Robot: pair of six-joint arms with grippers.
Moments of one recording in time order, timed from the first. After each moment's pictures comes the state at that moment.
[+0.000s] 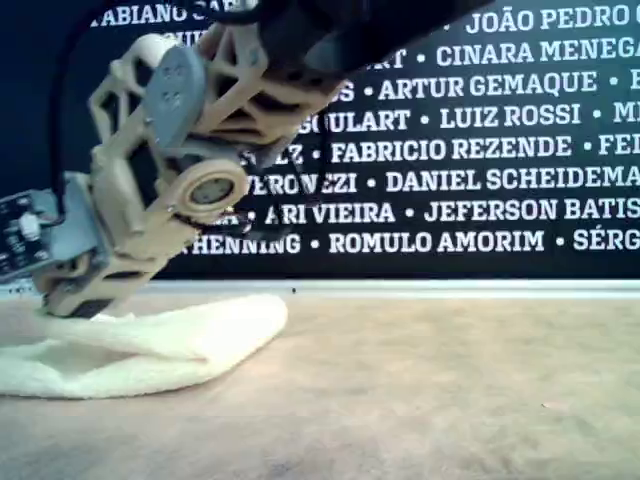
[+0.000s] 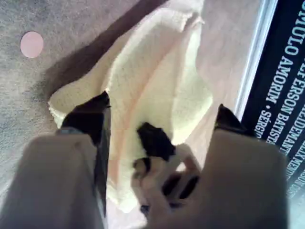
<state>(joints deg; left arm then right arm) -20.8 177.5 168.8 38.0 -9.5 -3.8 57.9 37.5 44.7 26.5 -7.8 -0.1</state>
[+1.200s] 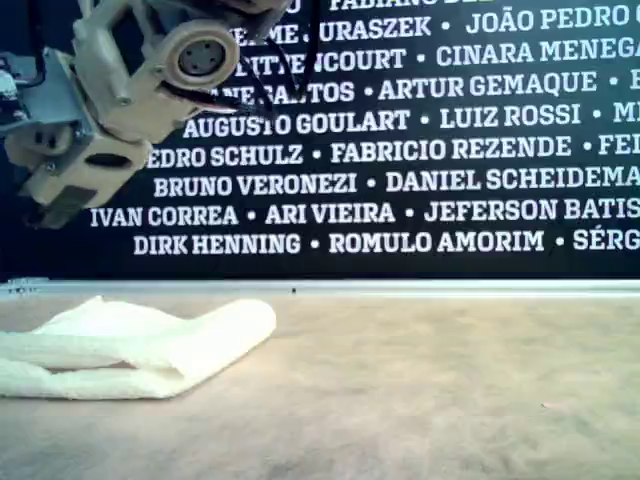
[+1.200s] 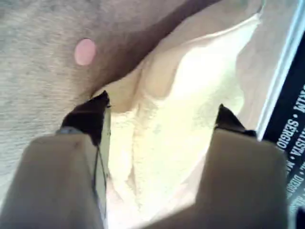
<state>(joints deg) -20.8 177.7 173.2 38.0 -9.5 -3.8 59.1 50.4 42.4 44.5 -7.5 -0.4</state>
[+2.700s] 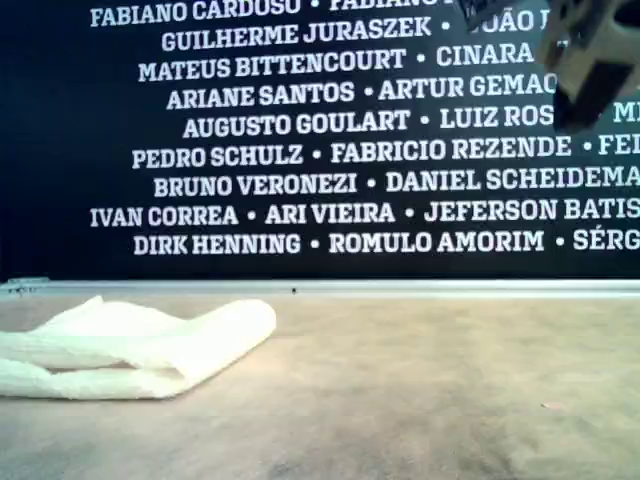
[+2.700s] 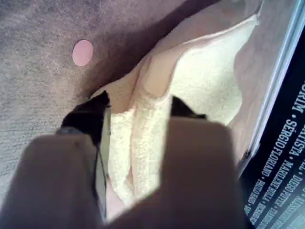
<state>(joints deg) -20.7 177.7 173.1 38.0 -9.7 -3.8 8.6 135.1 118.7 57.0 -1.8 -0.1</state>
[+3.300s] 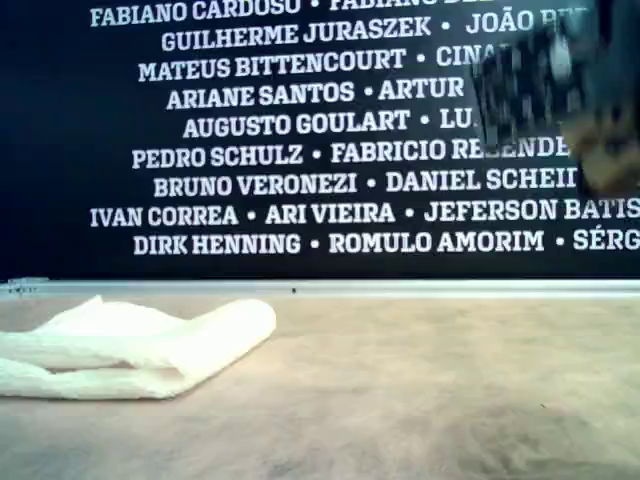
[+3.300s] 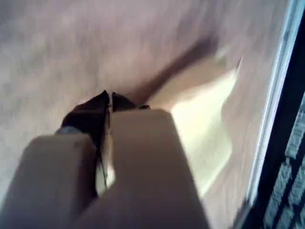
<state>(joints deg) -20.7 177.7 173.1 38.0 -22.0 -3.5 8.1 176.8 164.9 36.0 -0.8 -0.4</state>
